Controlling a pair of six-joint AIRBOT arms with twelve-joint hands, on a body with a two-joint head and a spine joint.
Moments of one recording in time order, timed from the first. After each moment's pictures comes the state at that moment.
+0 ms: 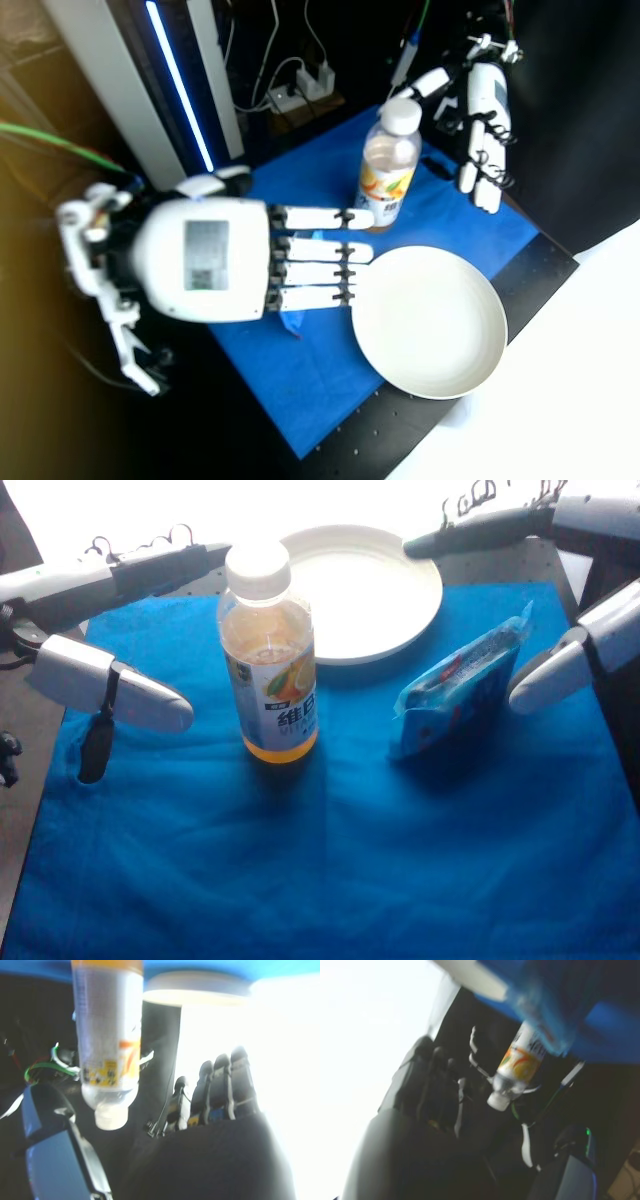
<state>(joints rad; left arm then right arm) 0.78 -1.01 1.43 0.50 -0.74 0.00 -0.55 -1.08 1.49 -0.86 0.76 0.24</state>
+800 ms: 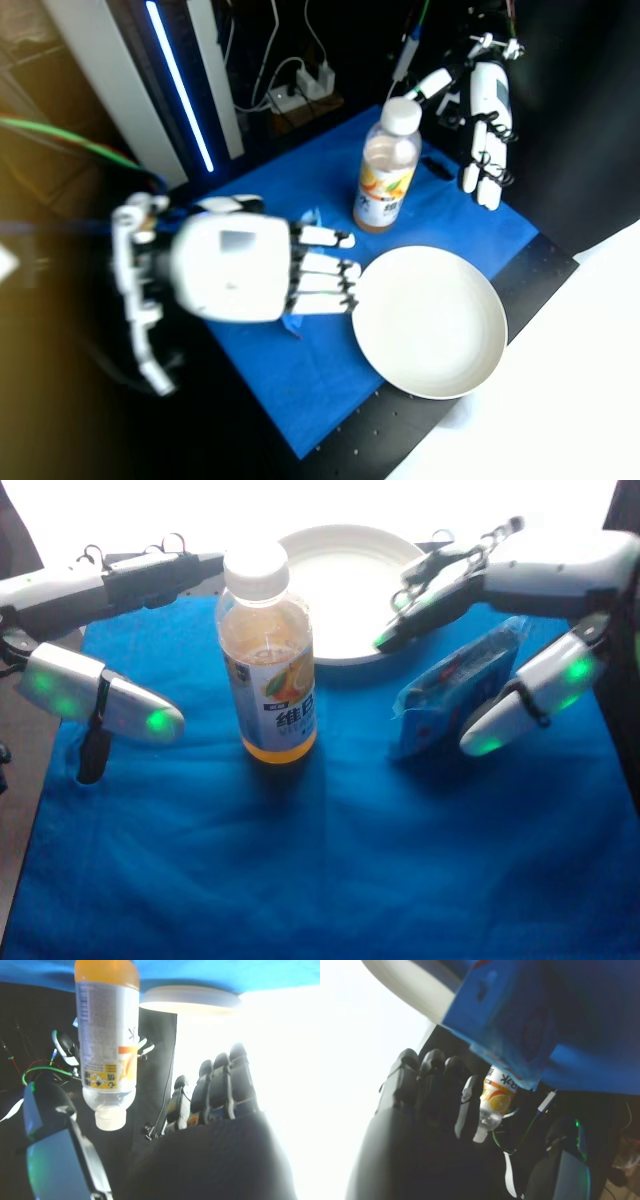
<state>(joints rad) 0.80 -0.99 1.41 0.50 -0.76 0.00 -0.55 -1.16 1.50 -0.99 0.68 0.25</state>
